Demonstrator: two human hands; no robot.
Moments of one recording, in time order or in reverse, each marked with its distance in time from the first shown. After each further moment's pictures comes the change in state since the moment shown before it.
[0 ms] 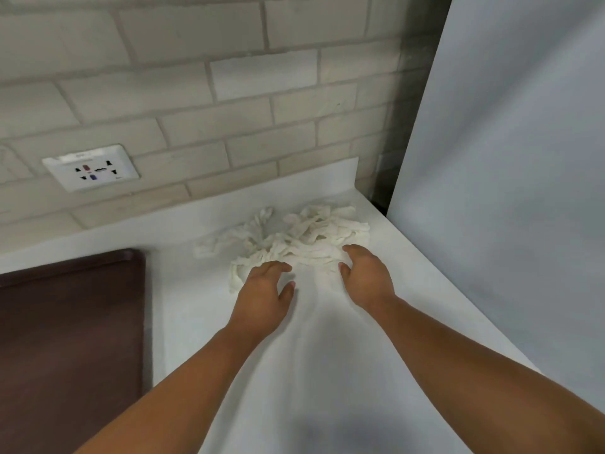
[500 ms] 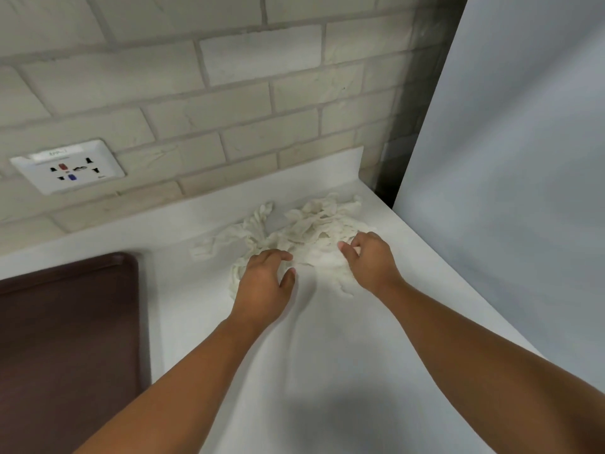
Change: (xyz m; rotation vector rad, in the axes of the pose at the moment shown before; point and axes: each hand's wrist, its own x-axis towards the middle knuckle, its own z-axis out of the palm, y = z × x) left_hand 0.035 -0.021 0.005 -0.068 0.078 0.013; right_hand 0.037 -0.006 0.002 0.159 0.053 0.073
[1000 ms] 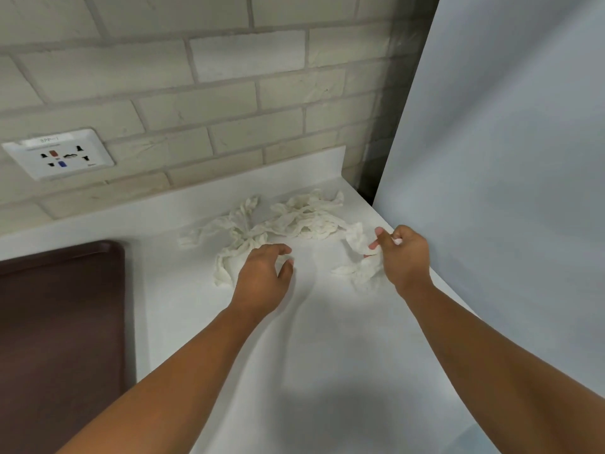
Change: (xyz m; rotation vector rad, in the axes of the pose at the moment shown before) left_hand -0.014 0.033 0.011 -0.093 -0.025 -0.030; right_hand -0.041 0.025 -0.070 0.530 0.291 0.207
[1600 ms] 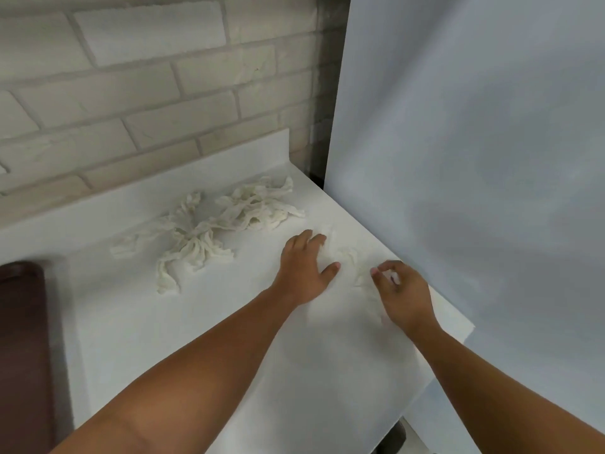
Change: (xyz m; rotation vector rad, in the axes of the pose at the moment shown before) left_hand 0.020 0.068 0.130 0.077 -0.301 0.211; right_hand -0.047 0.094 -0.090 -0.357 0.024 0.014
